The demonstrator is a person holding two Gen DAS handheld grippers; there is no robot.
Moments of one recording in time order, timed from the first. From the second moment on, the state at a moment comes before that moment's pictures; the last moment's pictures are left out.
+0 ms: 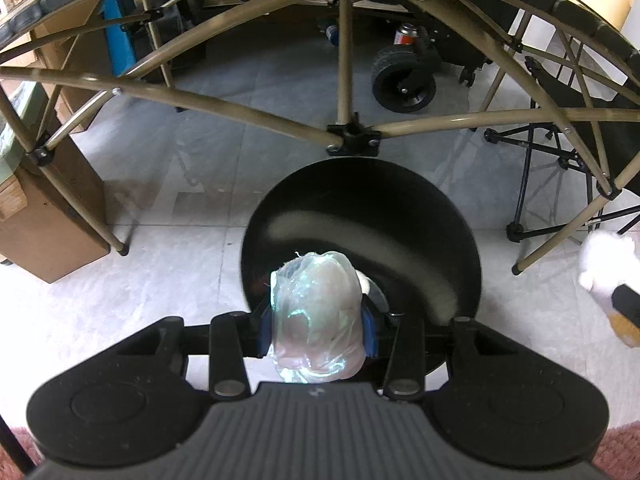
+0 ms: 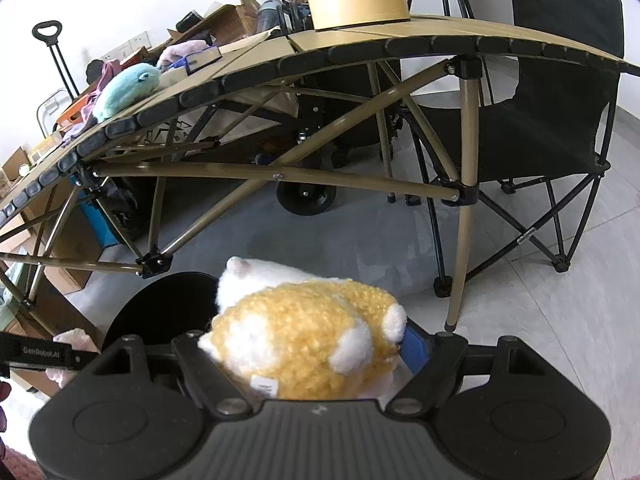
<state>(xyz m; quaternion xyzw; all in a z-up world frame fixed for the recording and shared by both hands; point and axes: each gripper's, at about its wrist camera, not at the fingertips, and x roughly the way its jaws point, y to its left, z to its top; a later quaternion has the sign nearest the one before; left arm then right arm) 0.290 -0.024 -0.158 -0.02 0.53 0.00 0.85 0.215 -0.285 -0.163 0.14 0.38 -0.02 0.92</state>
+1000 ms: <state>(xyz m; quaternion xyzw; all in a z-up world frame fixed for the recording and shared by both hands) 0.317 -0.066 -0.159 -0.04 0.54 -0.02 0.84 0.215 -0.295 -0.171 0.14 0.39 -0.04 0.91</state>
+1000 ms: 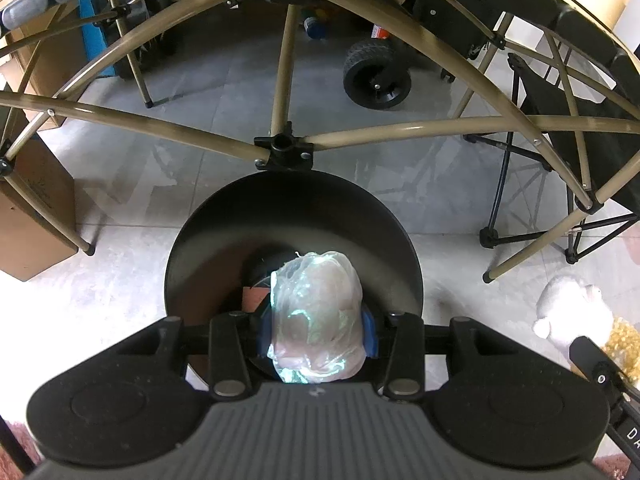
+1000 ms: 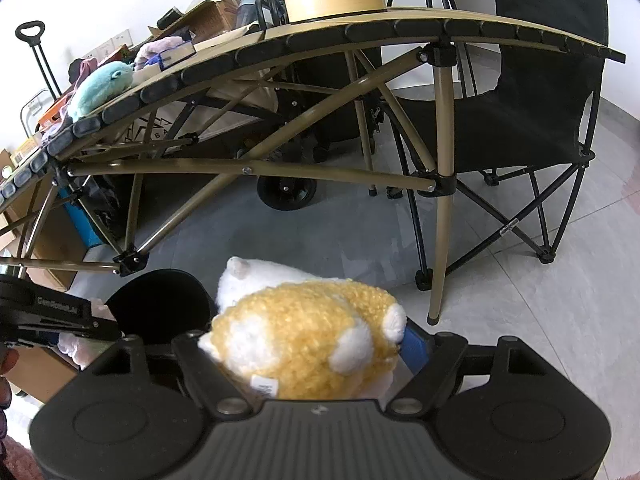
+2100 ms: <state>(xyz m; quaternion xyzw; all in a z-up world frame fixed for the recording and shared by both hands) 0.312 -0.063 -0.158 -0.02 0.56 0.00 0.83 0.211 -0.290 -0.166 0.13 0.39 -0.04 0.91</state>
